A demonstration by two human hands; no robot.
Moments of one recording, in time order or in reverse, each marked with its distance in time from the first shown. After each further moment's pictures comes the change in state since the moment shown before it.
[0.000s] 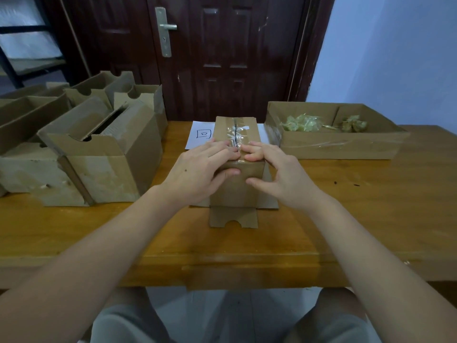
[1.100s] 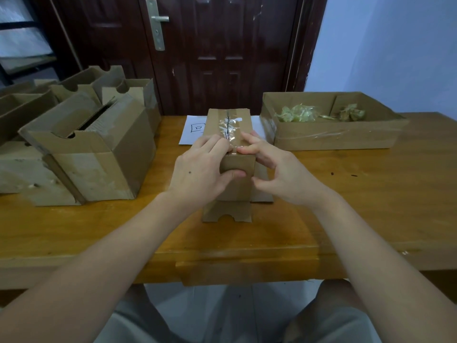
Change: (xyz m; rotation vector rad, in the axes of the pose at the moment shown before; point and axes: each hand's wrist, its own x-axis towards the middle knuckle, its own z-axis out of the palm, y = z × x) left_hand 0.004 0.029 0.019 0.098 0.112 -0.219; right_hand -0.011 0.005 -0.007 0.168 -0.124 0.060
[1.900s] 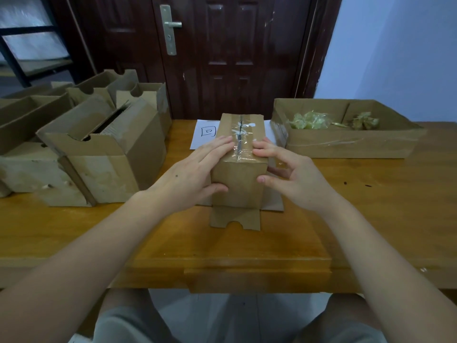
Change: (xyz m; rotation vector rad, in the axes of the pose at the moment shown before) left_hand -0.007 -0.046 -0.027 -0.180 -0.362 0.101; right_hand 0.005 0.011 0.003 0.185 0.088 -0.013
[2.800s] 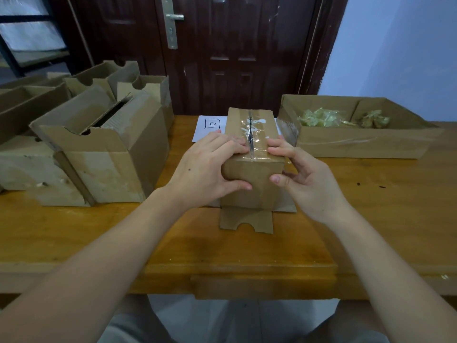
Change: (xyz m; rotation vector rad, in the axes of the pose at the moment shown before) left_hand 0.016 -0.007 0.017 0.018 0.292 0.109; right_hand -0.005 -0.001 0.021 0.105 0.149 -0.006
